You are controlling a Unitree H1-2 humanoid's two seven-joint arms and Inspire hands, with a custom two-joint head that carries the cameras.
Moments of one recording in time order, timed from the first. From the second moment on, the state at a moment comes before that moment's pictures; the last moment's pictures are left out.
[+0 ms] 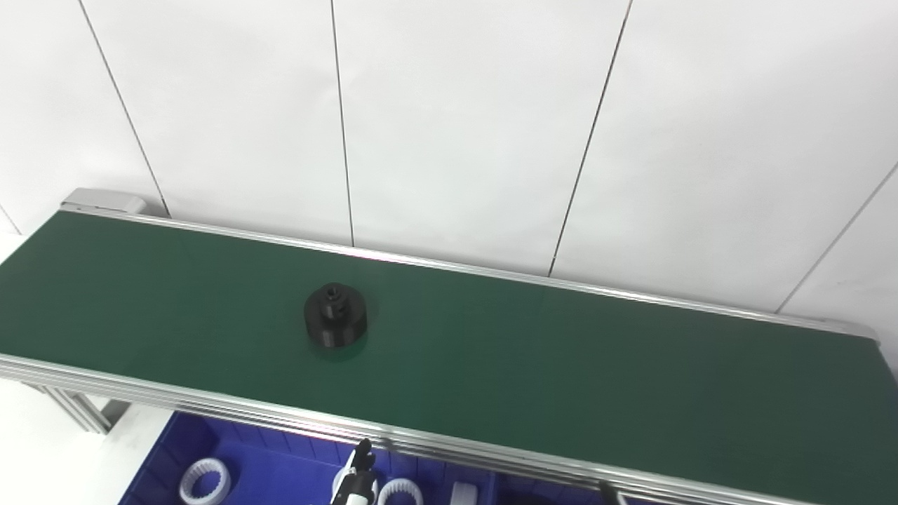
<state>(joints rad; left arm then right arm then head) 0.46 -0.08 -0.28 -0.23 0.02 0.09 -0.01 0.48 0.08 0.08 -0.03 -0.22 -0.39 -0.12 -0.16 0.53</state>
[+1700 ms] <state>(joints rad) 0.44 -0.08 -0.30 -0.32 0.09 0.18 -0.01 -0.55 -0.06 0.40 0.05 -0.91 0.47 0.43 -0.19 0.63</state>
